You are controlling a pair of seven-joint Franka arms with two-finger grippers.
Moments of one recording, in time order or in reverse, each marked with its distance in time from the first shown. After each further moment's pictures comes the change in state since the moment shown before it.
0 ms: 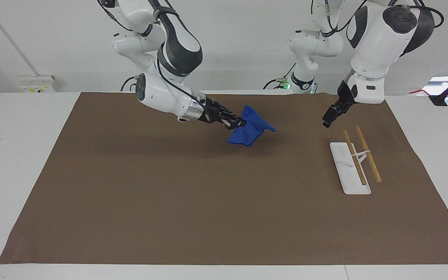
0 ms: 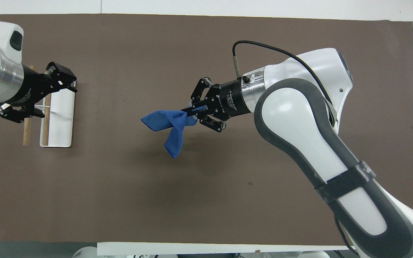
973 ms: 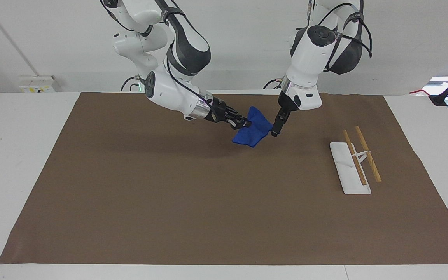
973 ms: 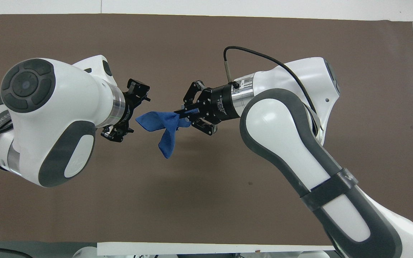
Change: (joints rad) left arm -0.231 0.012 -0.019 -0.205 -0.099 0.337 -0.565; right arm 0.047 -0.001 0.000 -0.022 0.014 0.076 0.013
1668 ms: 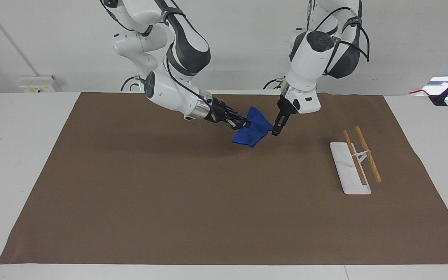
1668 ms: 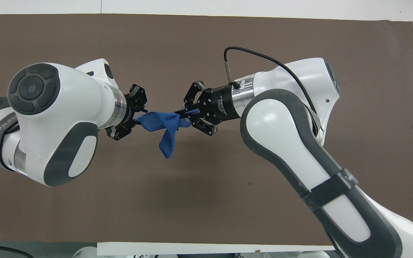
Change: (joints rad) left arm -0.002 0.001 0.003 -0.023 -0.002 0.010 0.001; right arm 0.000 -0.002 0.000 -0.003 0.000 0.000 0.000
